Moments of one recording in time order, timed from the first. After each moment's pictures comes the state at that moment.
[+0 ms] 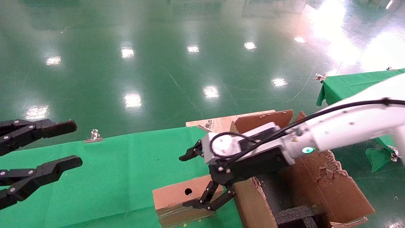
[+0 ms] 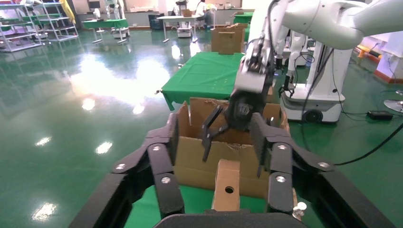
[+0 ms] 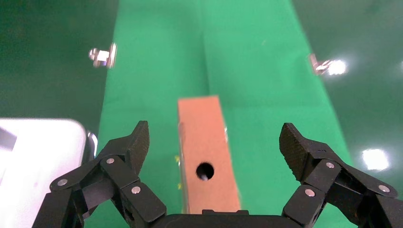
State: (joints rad) left arm -1.07 0.57 0.36 -1.22 0.64 1.43 -0.13; right arm 1.38 -0.78 -0.58 1.18 -1.31 -1.55 0.22
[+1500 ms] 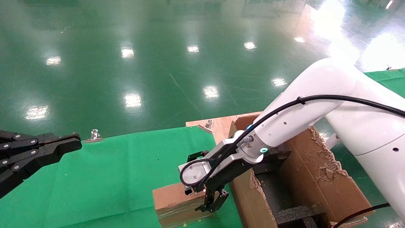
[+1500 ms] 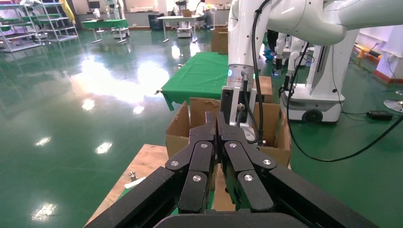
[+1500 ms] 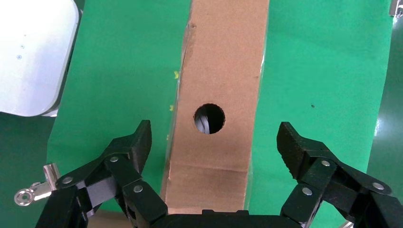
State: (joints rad) left arm -1.07 0.57 0.36 -1.22 0.64 1.43 -0.13; right arm 1.58 -0.97 -0.91 1.19 -1.65 -1.54 0.20
